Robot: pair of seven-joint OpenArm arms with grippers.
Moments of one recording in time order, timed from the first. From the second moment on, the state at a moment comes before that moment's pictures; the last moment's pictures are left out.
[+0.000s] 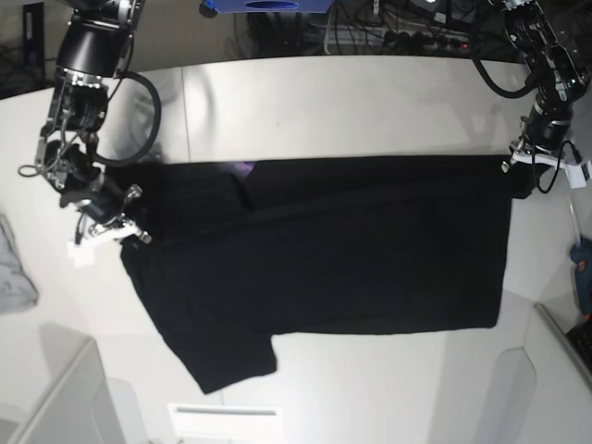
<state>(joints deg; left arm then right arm) 19.6 -13.5 -39.4 99.6 -46.9 -10.8 43.1 1.8 10.8 18.3 86.9 51.1 3.0 -55.4</state>
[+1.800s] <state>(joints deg) 12.6 -13.0 -40.3 95.1 -43.4 -10.9 43.0 -3.8 10.2 18.9 88.1 51.0 -3.5 -43.7</state>
